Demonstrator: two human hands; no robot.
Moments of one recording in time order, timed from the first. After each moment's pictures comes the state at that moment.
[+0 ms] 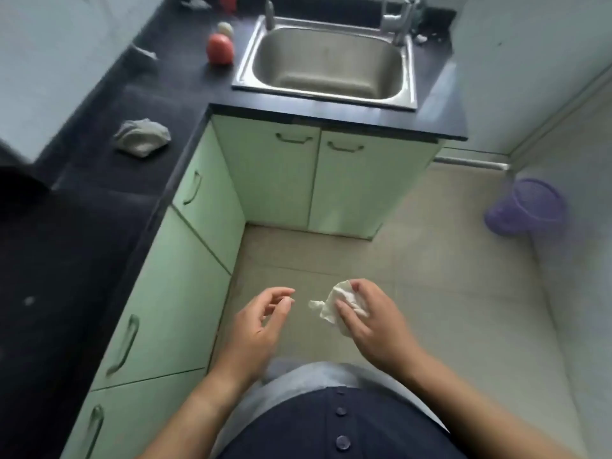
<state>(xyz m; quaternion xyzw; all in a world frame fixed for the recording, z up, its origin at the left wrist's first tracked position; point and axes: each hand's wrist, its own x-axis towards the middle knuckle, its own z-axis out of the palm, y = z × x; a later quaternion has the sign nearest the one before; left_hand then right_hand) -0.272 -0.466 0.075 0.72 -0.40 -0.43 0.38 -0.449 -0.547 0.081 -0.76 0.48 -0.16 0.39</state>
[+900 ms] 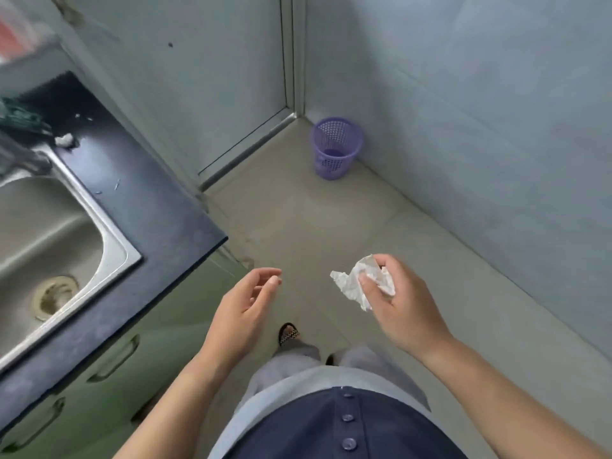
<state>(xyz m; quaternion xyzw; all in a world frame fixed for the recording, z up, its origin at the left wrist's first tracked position) -0.528 -0.951 0.088 0.49 -0.67 -0.54 0.13 -0.725 -0.838 0.105 -0.41 0.80 -0.34 0.28</state>
